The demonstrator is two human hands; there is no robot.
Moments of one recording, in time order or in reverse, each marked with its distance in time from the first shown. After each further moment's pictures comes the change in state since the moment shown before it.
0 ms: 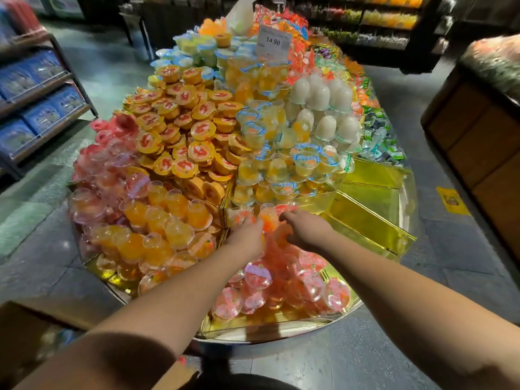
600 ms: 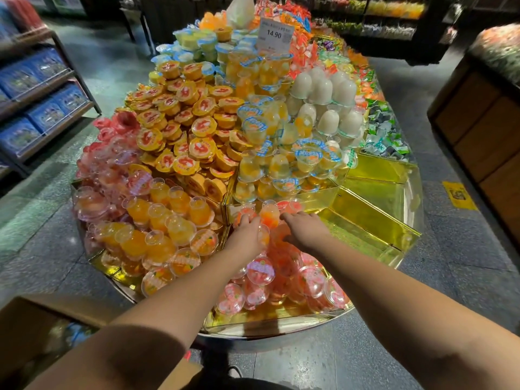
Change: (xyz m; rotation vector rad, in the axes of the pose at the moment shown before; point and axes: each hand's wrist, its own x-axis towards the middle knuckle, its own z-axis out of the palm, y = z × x) left_hand -0.011 -0.006 0.009 -0.220 0.076 -0.021; right_hand 0.008 -0.002 0.023 -0.039 -0.017 0.024
